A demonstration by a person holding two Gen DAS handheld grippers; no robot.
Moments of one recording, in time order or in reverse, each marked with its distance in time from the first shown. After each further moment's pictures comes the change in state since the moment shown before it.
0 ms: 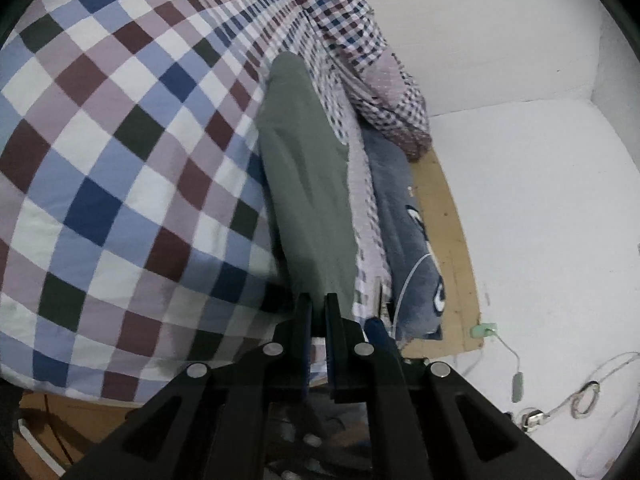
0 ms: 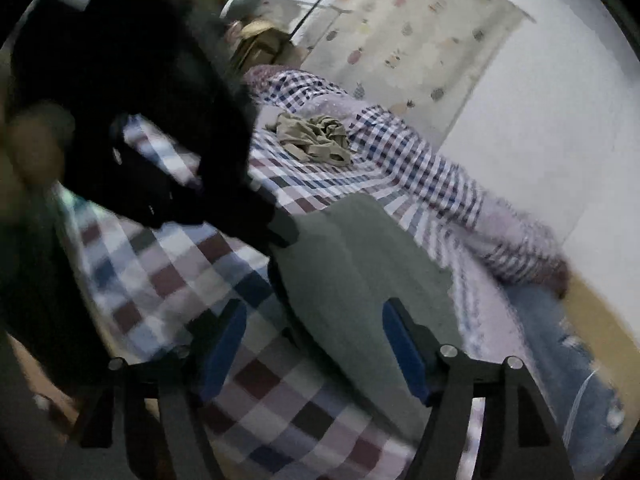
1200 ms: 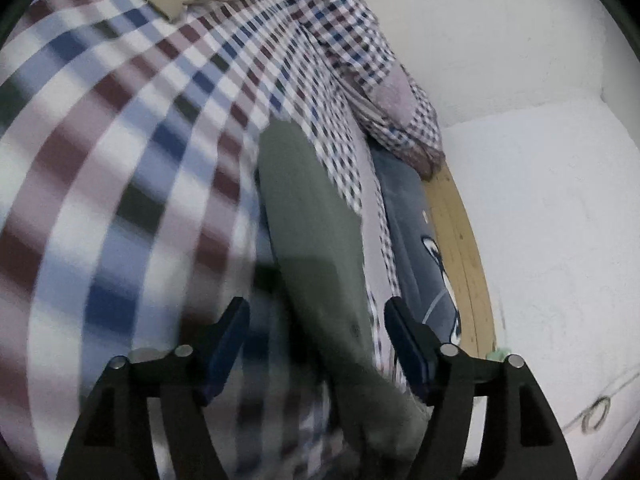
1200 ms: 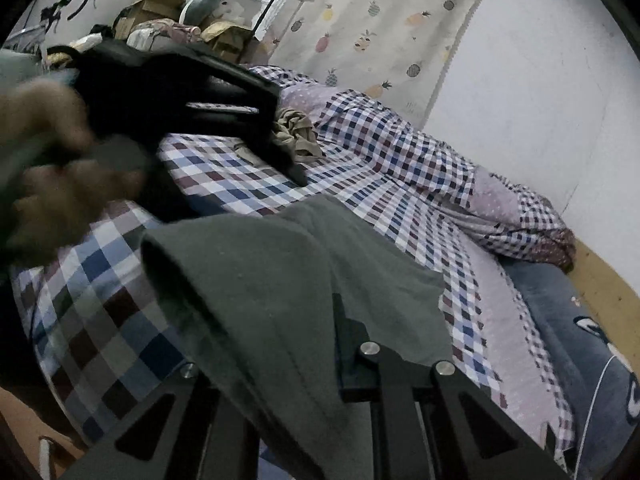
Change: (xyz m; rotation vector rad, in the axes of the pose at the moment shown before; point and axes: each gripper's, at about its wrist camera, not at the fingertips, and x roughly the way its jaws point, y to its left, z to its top) left arm 0.059 0.006 0.132 0.035 -0.023 0.055; right arm 0.064 -0.062 0.027 0.168 0.025 0.029
